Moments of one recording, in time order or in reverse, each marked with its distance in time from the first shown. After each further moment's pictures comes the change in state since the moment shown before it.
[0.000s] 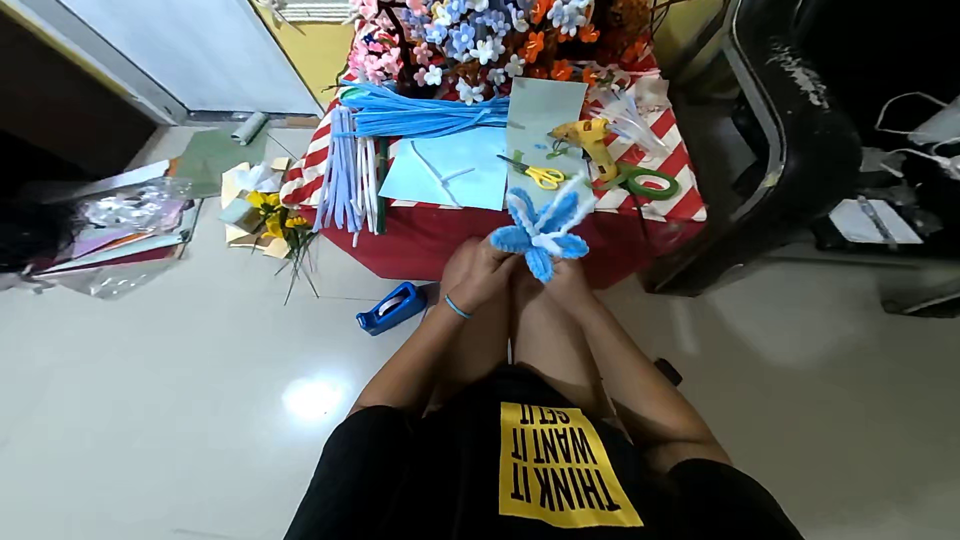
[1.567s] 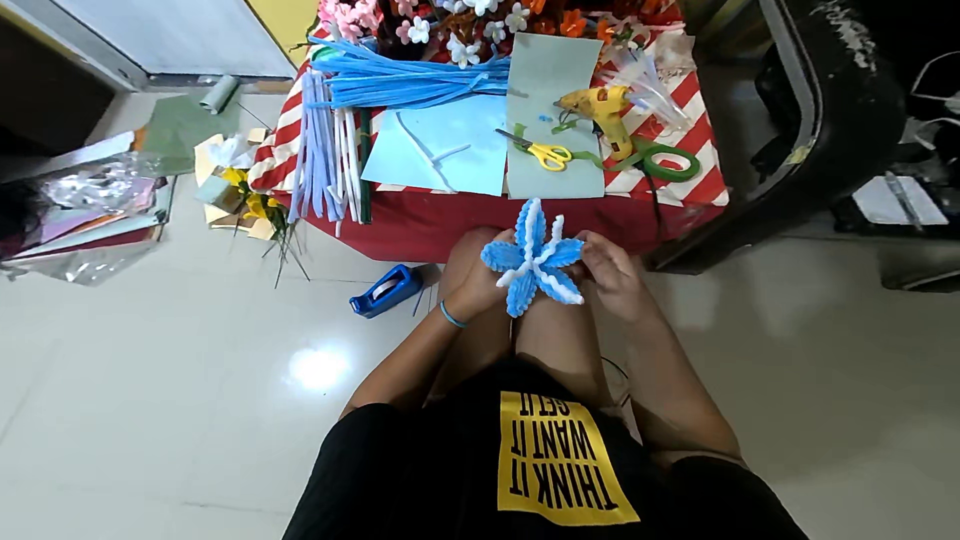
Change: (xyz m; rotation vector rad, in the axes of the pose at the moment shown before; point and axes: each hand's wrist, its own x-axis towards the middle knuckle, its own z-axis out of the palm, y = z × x) left_hand -0.021 0.011 0.004 -0.518 -0.080 -0.311; right_hand -0.016 -0.036 -0.056 0.363 -0.135 0.018
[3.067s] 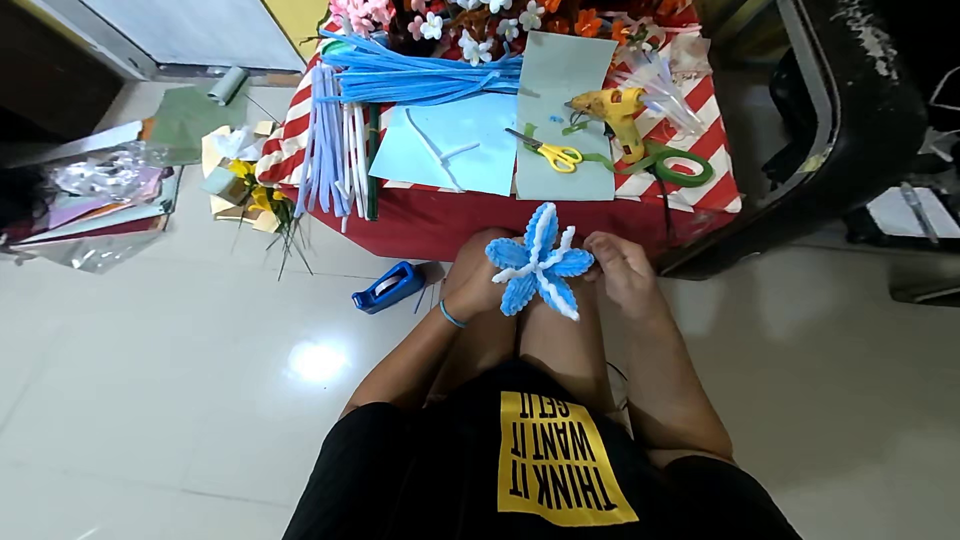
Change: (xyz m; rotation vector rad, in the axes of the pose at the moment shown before) left_hand -0.003 0.009 -0.010 0.180 -0.063 -0.033; right_hand 0.007 -0.005 0.001 -0.050 0.073 0.002
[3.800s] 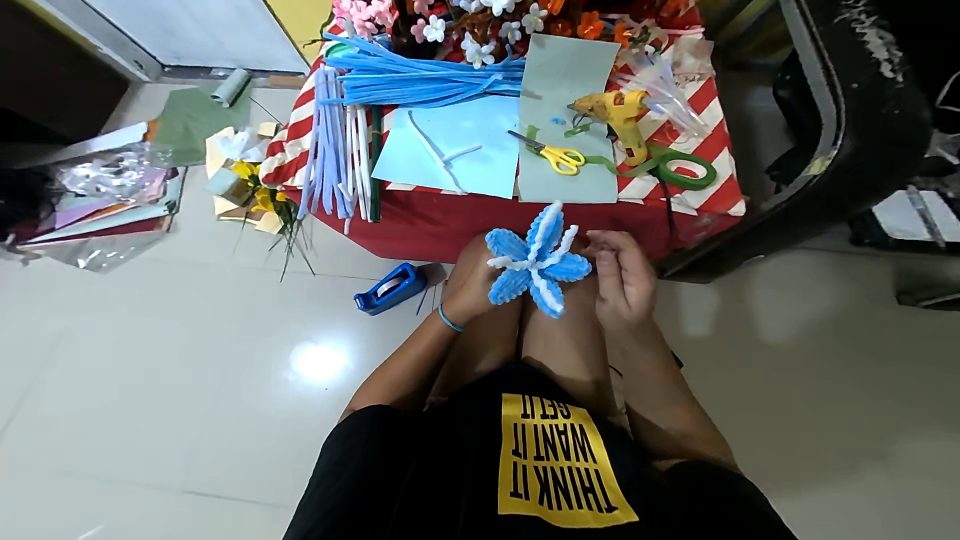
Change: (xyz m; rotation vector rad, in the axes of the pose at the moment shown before) left_hand -0.003 -0.022 -0.005 0.005 0.060 0.134; right_hand -0.008 0.019 0.016 -0.299 0.247 -0.475
